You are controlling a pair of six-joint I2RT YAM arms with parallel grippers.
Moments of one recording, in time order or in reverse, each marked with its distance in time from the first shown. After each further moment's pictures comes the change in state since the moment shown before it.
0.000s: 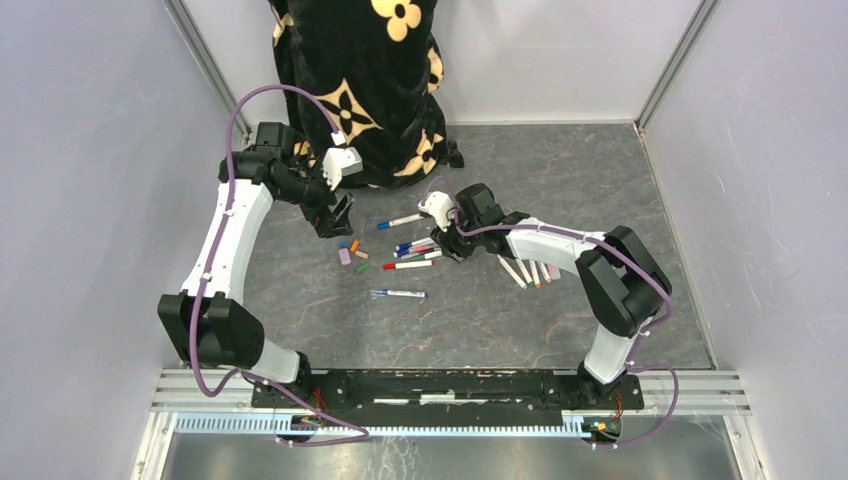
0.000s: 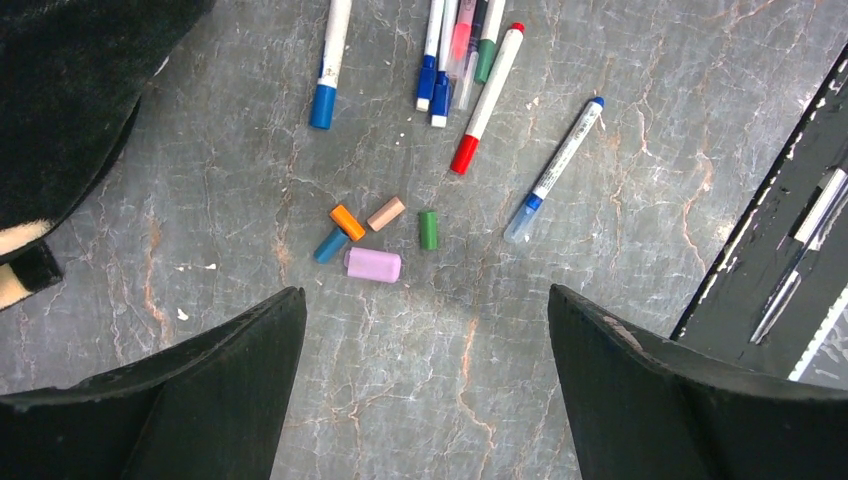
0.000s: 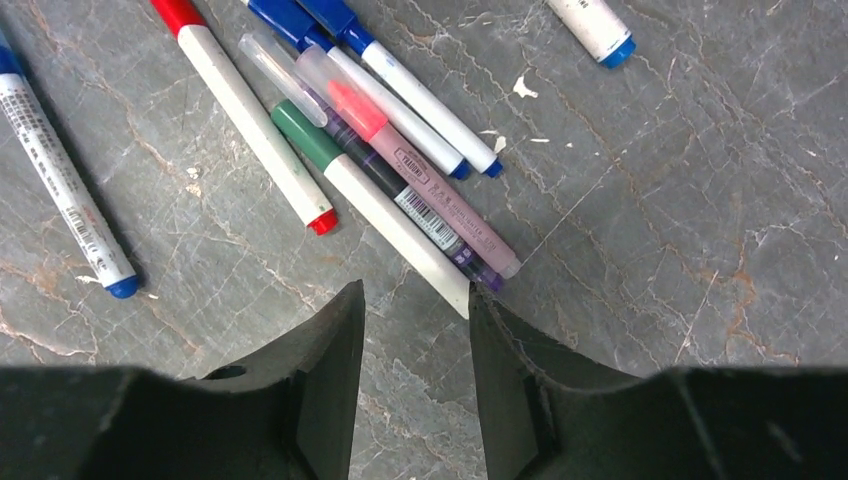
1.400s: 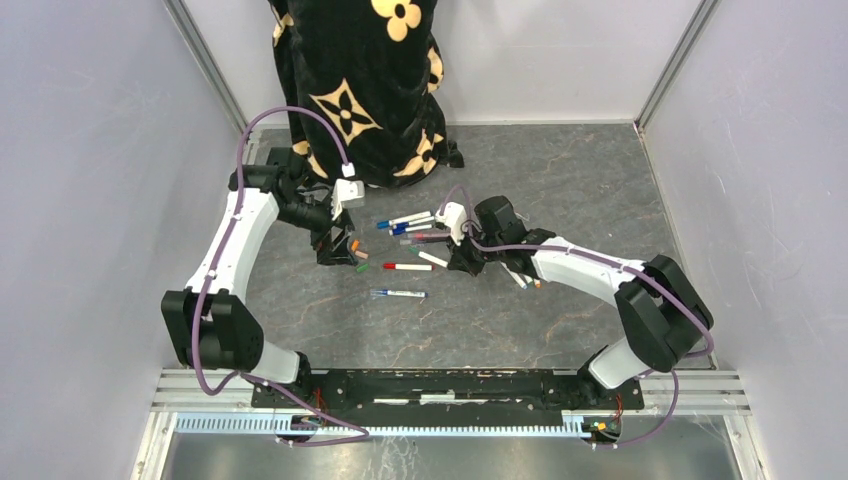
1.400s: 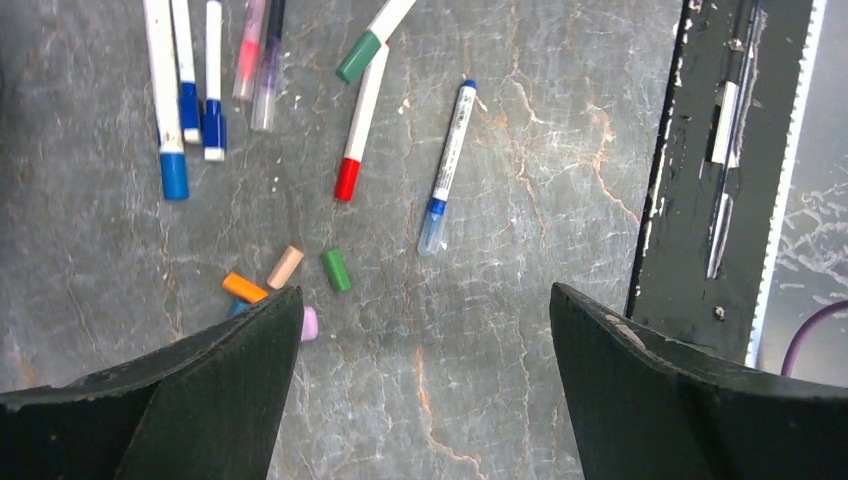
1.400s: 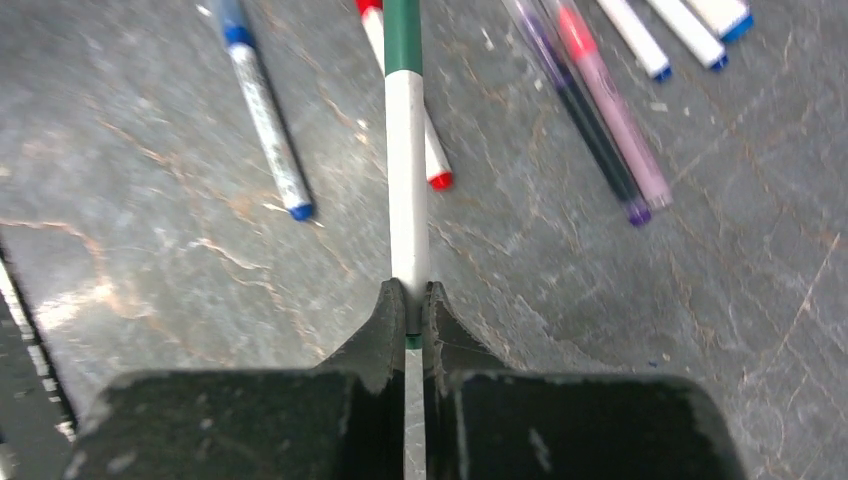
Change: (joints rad) left arm 0.000 -0.017 -0.151 -0.113 0.187 0.303; right arm 0.011 -0.225 -0.215 0.043 -0.127 0.094
